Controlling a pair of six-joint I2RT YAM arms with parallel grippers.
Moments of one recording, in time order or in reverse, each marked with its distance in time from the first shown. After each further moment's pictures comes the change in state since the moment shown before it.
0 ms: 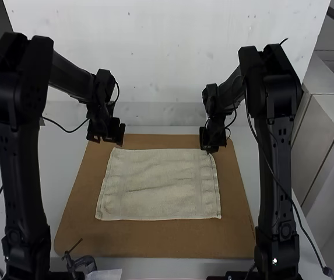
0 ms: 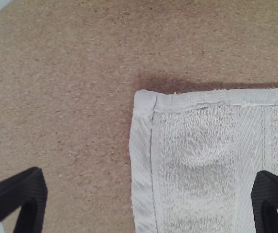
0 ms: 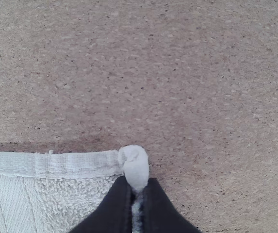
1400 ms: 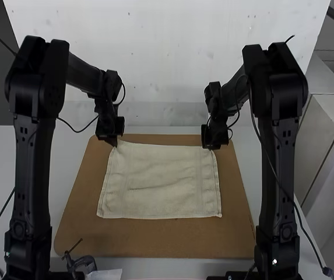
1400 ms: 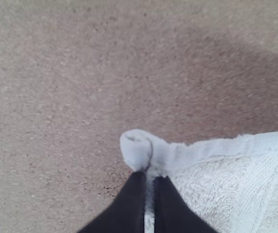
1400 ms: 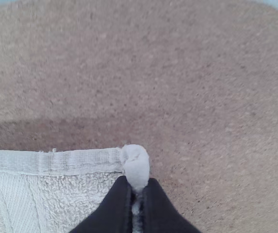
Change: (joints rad) left arm -0.003 0.179 0.230 -0.157 0.031 -0.122; right arm -0.007 -0.071 -0.072 0.103 0.026 -0.026
